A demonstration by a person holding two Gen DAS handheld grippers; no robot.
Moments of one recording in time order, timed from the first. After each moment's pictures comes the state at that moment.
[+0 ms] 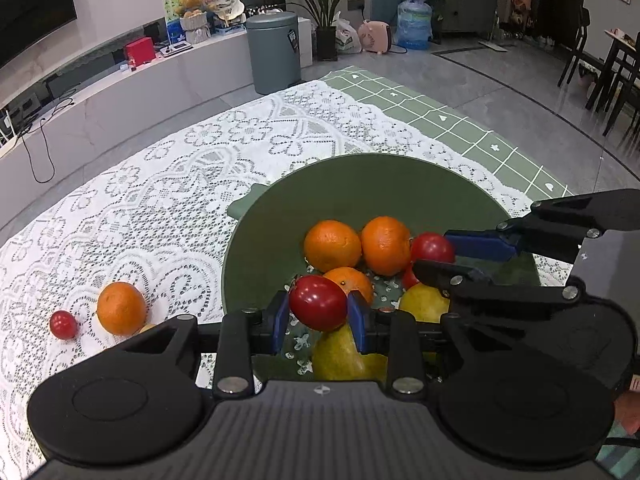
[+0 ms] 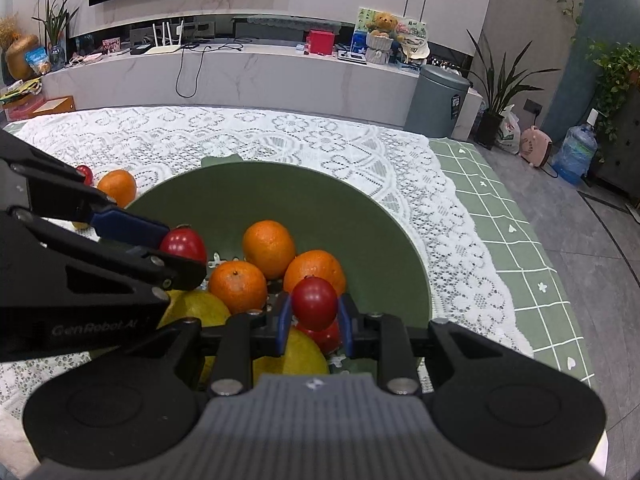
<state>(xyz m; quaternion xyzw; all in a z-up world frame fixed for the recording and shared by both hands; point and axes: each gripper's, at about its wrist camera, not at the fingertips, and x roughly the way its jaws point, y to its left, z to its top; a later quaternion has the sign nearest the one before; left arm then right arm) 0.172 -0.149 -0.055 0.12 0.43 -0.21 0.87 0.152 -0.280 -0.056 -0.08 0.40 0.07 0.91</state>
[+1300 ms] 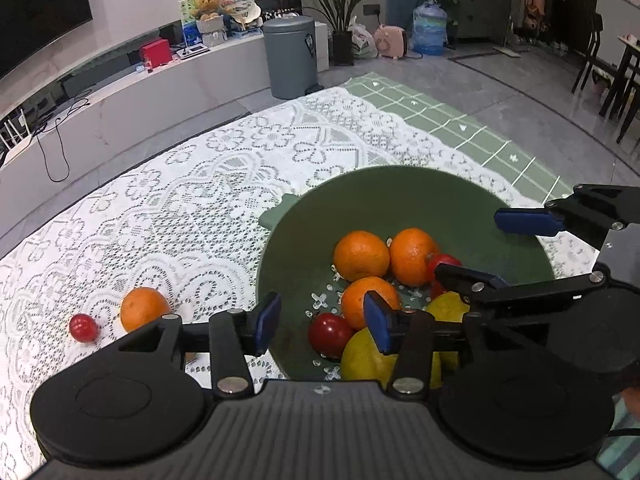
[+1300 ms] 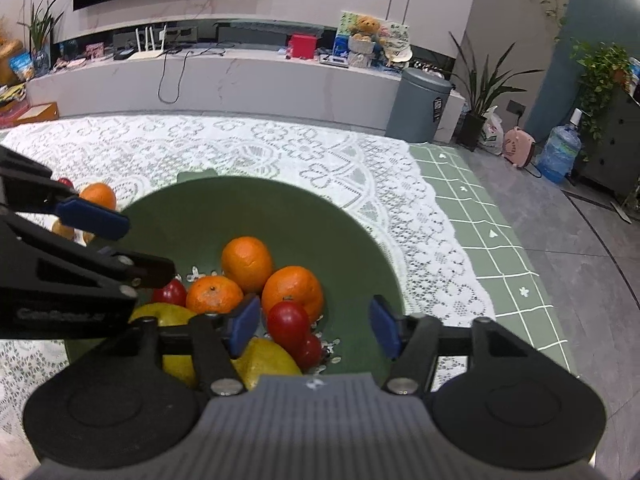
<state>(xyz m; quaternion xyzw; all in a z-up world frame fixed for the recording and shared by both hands) 0.174 -0.137 -0.044 0.12 0.42 -0.19 0.88 0.156 -0.288 -0.048 -0.08 0.39 0.04 0.92</state>
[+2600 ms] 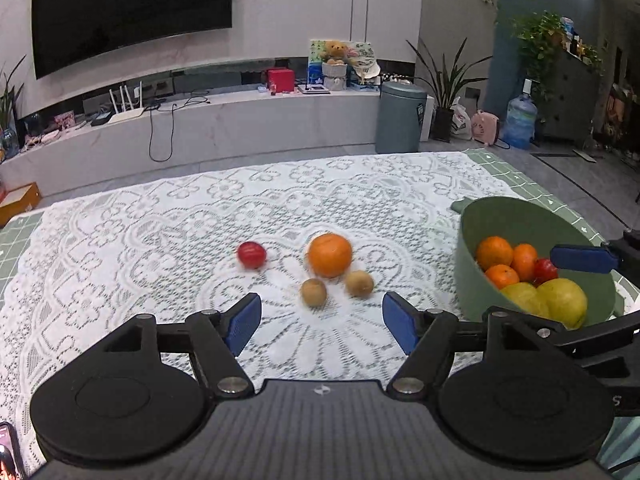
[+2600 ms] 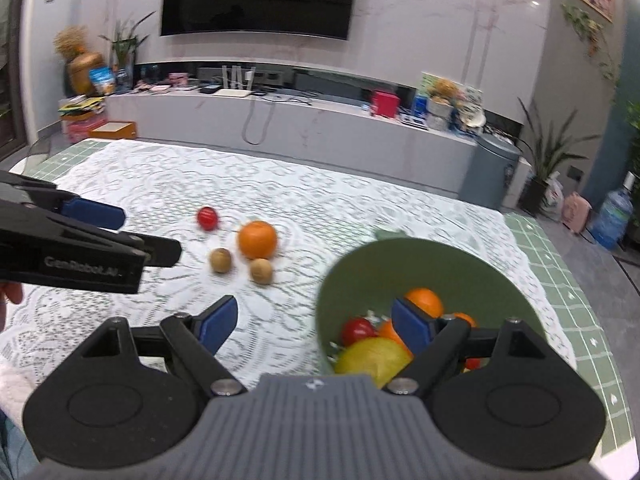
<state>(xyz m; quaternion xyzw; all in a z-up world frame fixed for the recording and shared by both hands) 0.103 0.013 -0.035 0.01 0.34 -0.06 0.94 0.090 -0.166 -0.023 -0.11 0.31 0.17 0.93</state>
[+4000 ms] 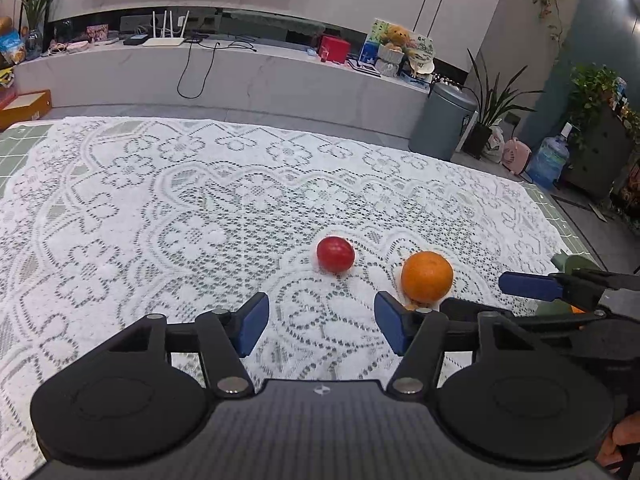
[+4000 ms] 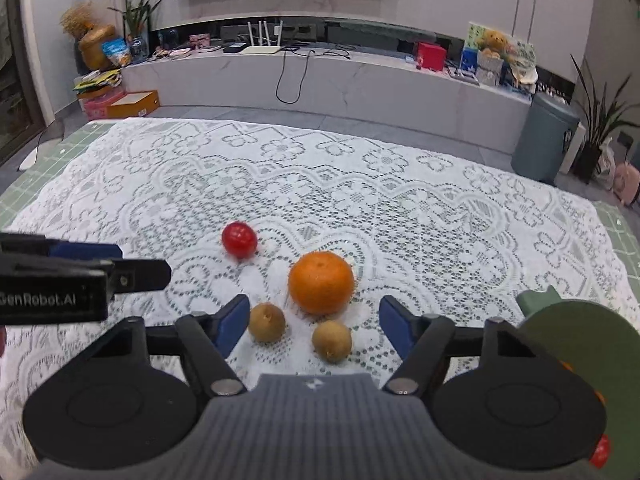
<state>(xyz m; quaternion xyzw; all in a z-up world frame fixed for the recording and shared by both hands) 0.170 0.106 -0.069 -0.11 0.38 -0.04 0.92 0.222 -0.086 -0.062 -0.07 0.40 0.20 0.89</state>
